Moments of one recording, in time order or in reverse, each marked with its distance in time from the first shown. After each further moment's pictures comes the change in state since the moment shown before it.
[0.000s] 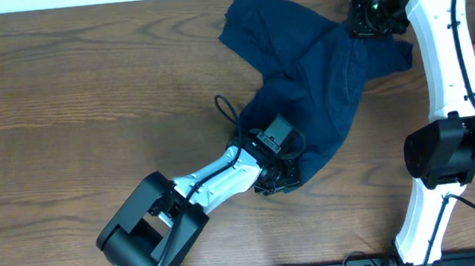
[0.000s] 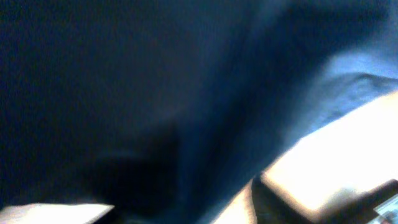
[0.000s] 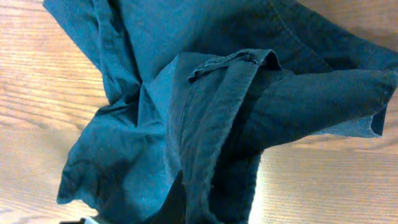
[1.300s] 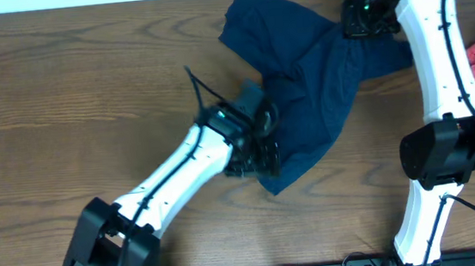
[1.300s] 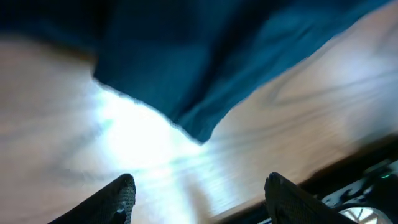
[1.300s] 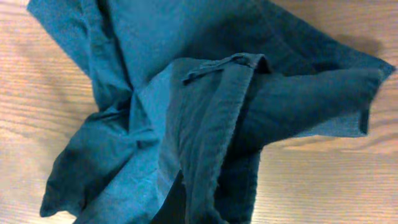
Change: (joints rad) left arm 0.132 -0.167 0.149 -0.475 -0.030 0.428; right arm 0.024 0.000 0.000 0.019 0.074 0.026
